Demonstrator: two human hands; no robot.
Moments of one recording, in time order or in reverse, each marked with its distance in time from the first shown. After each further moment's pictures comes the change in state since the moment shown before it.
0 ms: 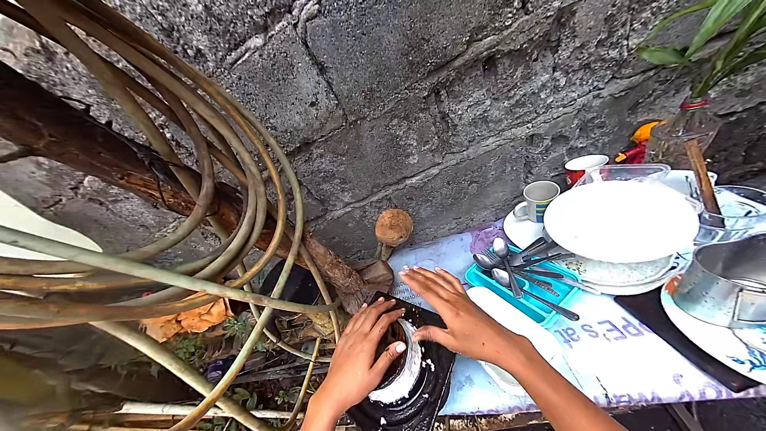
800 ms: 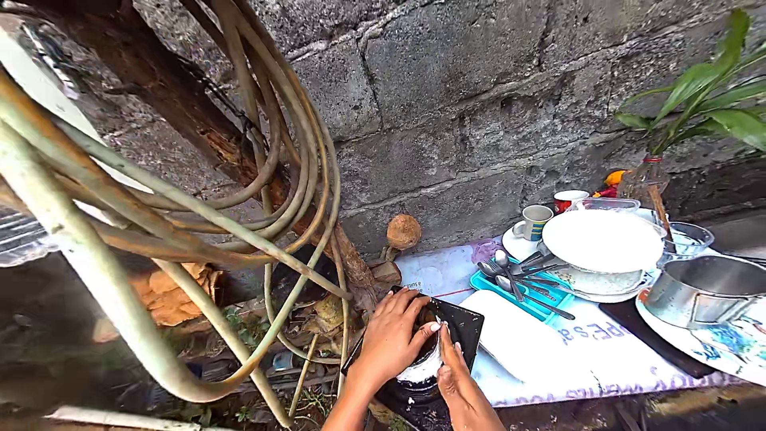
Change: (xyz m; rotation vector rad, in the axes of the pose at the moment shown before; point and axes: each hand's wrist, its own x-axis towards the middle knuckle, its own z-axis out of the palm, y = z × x) left_hand 0.002 0.002 0.001 -0.026 -0.060 -0.026; right_hand -0.057 -0.137 0.092 0.414 0.242 0.585
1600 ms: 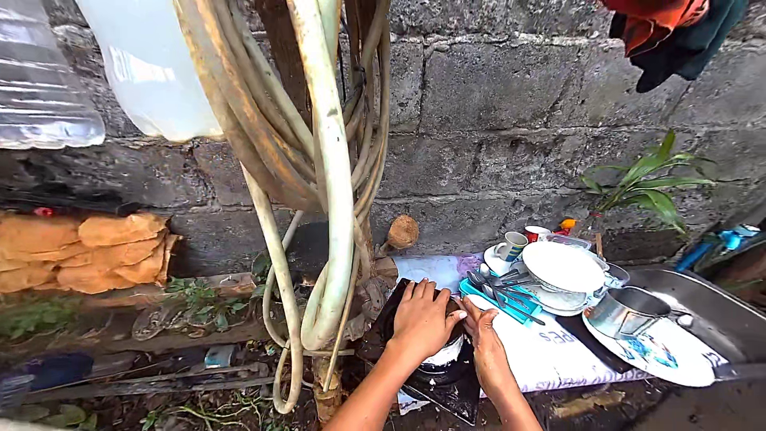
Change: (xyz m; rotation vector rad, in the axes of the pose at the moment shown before) left_hand 0.000 0.010 -0.009 -0.042 -0.079 -0.014; right_hand 0.043 -0.007 0.012 0.038 0.283 0.090
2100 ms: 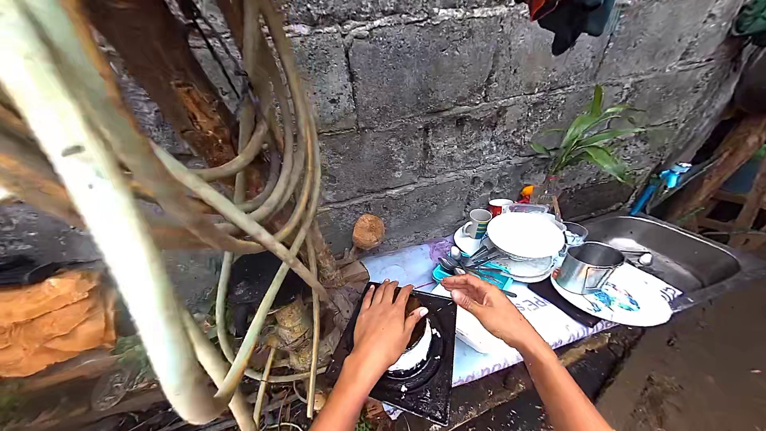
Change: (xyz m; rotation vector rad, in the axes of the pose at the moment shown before) left_hand 0.004 -0.005 0.002 0.042 0.001 -0.016; right_hand 0.056 -0.002 -0.099 -0.232 -0.224 -0.134
